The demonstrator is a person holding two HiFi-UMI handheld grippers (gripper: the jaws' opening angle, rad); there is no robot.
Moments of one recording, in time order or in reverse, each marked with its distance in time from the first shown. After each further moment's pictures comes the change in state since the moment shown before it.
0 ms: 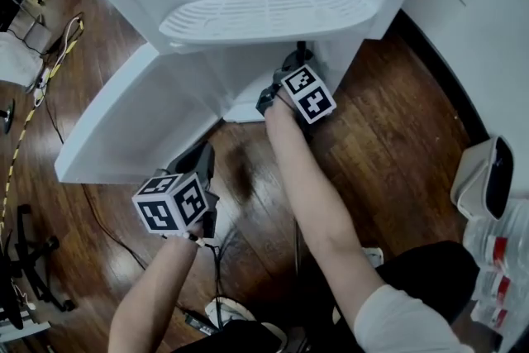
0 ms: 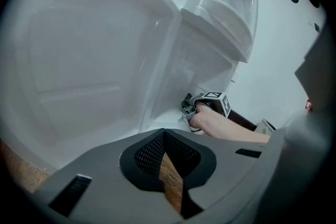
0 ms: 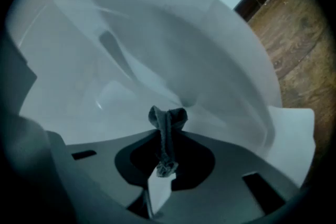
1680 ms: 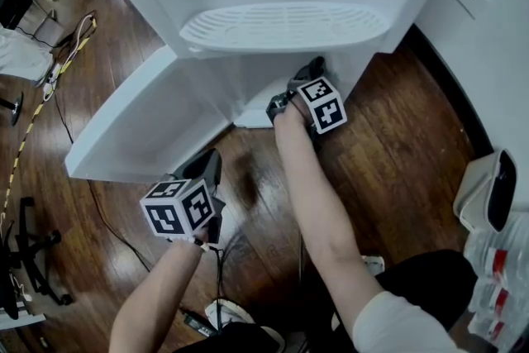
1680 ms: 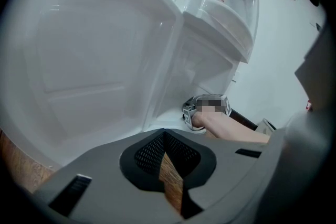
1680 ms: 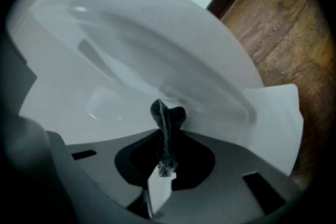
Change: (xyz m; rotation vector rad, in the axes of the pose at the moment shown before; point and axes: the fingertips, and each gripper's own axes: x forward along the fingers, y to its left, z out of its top) left arm -0.009 0.004 -0.003 -0.006 0.005 0.017; right arm -0.005 -0.017 -0.009 0.180 0.024 -0.075
